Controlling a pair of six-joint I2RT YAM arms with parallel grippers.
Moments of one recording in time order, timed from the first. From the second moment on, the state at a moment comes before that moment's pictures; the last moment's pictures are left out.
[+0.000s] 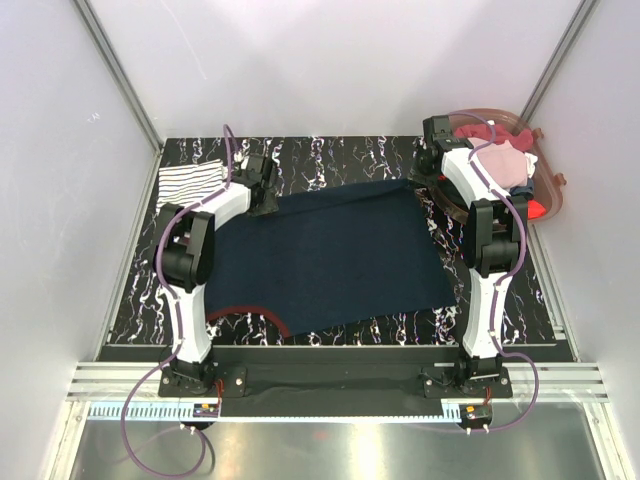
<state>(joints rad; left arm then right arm) -0.28 2.03 1.45 -0.40 -0.25 -0.48 0.12 2.18 1.90 -0.70 0.00 0.45</state>
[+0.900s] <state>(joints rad) -0.25 1.99 1.48 -0.40 -0.17 -0.51 0.12 2.18 1.90 -0.70 0.00 0.45</state>
